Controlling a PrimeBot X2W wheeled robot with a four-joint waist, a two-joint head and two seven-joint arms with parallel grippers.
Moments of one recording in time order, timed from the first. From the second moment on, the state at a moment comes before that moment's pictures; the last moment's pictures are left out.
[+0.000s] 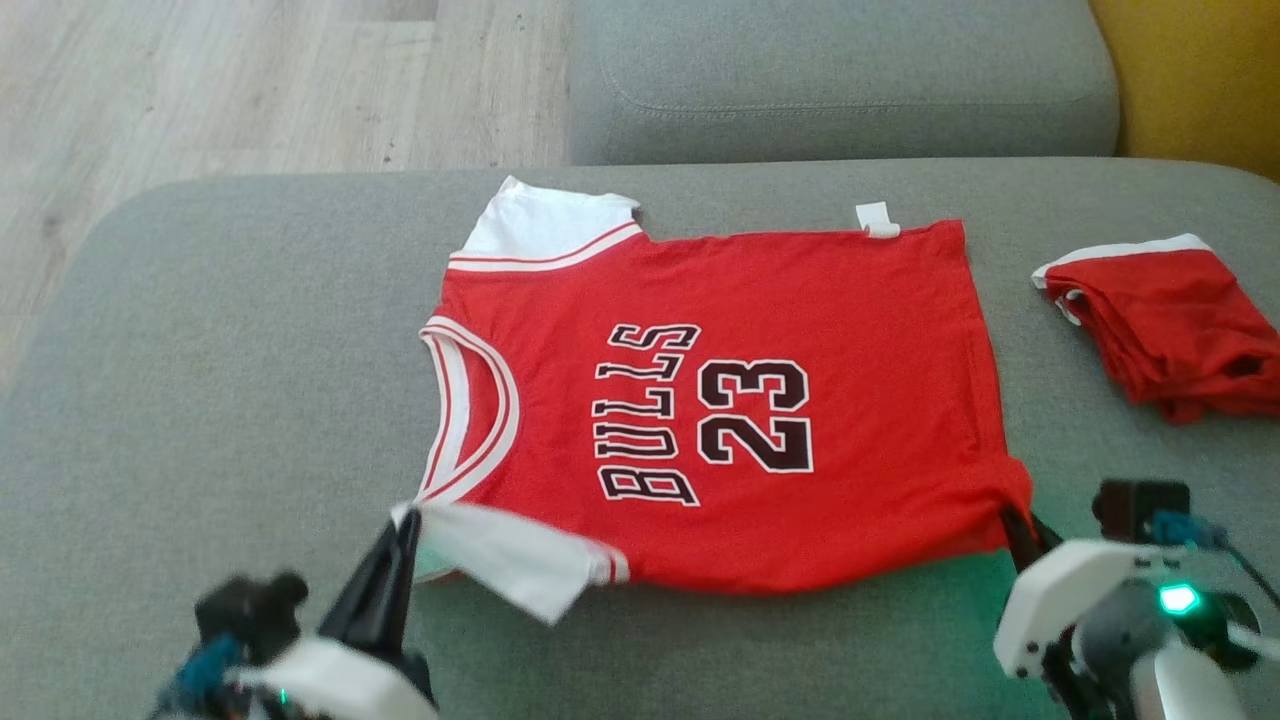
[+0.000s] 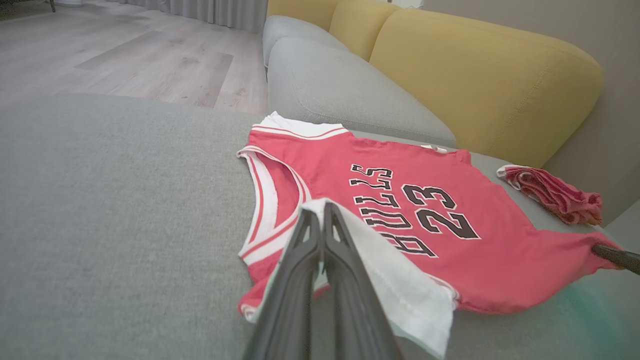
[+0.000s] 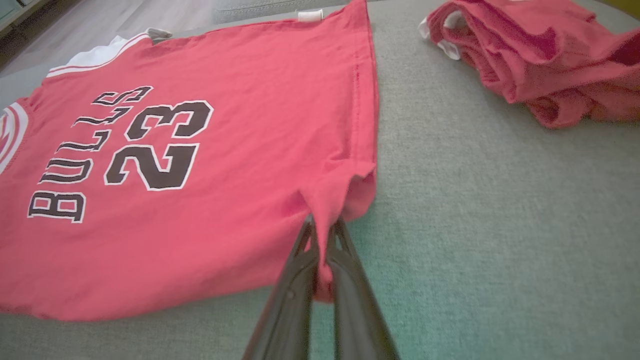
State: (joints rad) left arm 0.08 0.30 -0.36 0.01 -0.57 -0.01 0.03; right arm 0.01 -0.04 -0.07 0.22 0.15 0.12 0.37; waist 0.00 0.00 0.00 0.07
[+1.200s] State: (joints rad) left arm -0.55 0.24 -0.42 0.68 -0.56 -0.12 -0.09; right arm -0.51 -0.05 -0.08 0.67 0.13 0.12 0.34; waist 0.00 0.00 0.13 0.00
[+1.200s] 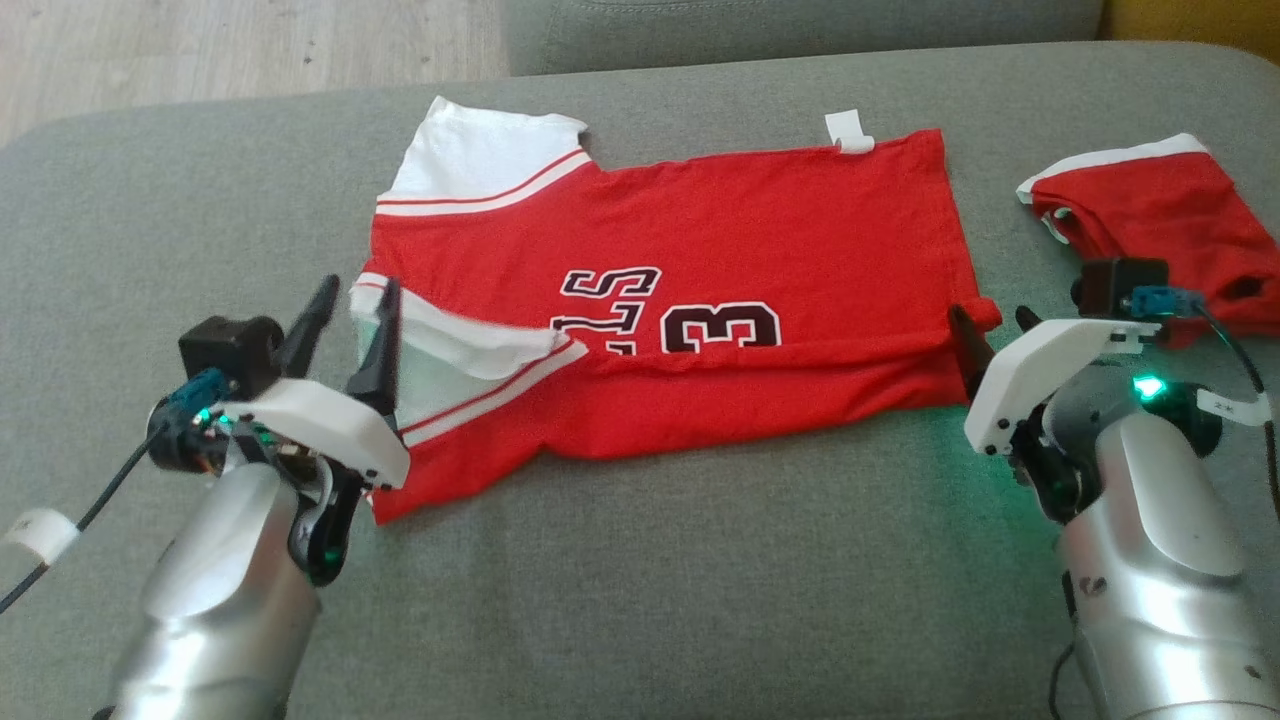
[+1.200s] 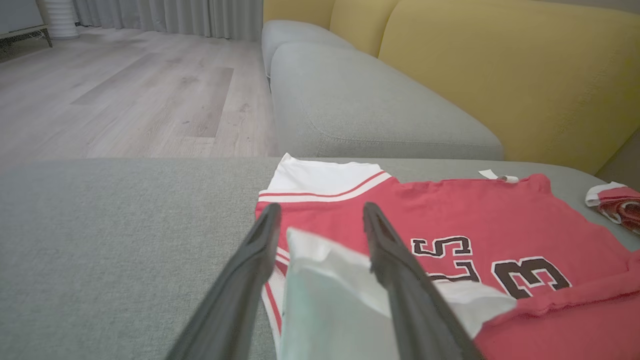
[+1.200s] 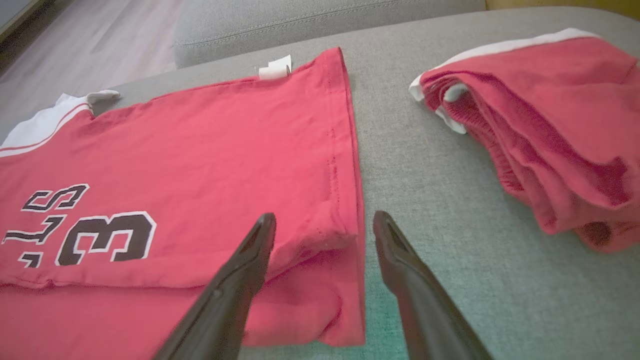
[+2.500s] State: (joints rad) left arm -0.17 0.25 -0.39 0.43 -0.76 0.02 0.00; right arm -0.13 -0.05 -0.09 0.27 0.16 0.12 0.12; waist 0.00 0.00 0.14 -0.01
